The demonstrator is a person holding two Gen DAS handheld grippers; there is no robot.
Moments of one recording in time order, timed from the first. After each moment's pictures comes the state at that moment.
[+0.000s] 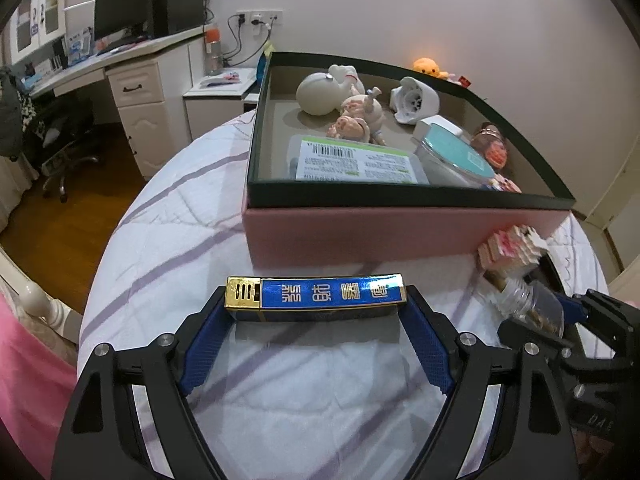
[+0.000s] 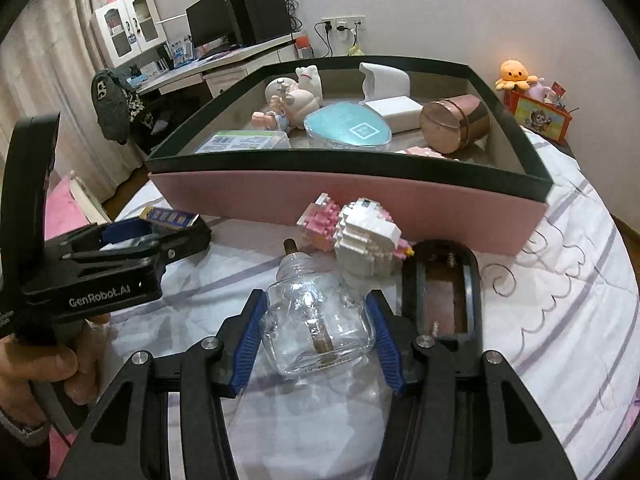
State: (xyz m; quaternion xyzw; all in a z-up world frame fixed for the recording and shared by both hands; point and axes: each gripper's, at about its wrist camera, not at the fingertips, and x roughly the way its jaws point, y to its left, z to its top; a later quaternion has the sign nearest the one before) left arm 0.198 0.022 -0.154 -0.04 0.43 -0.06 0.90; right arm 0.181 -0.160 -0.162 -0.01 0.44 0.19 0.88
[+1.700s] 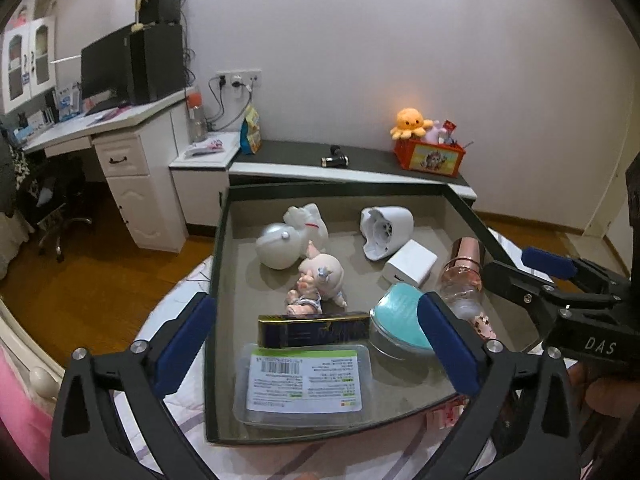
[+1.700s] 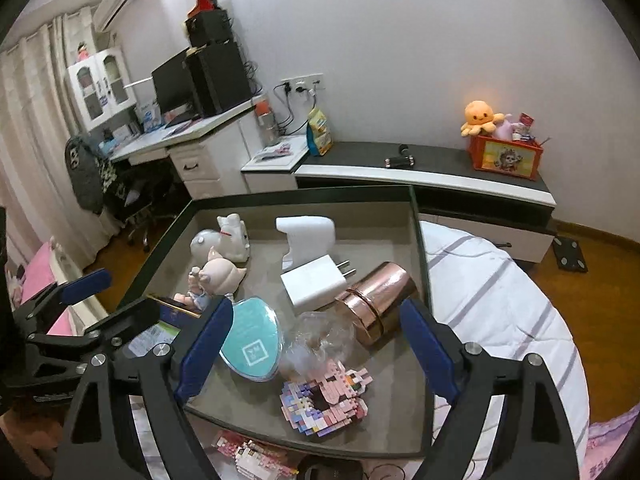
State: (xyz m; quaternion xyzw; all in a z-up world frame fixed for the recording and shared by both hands) left arm 0.271 -0.010 -0.073 -0.01 0.34 -0.07 0.94; right arm 0.282 -0.206 -0.094 0.04 0.36 0.13 0.92
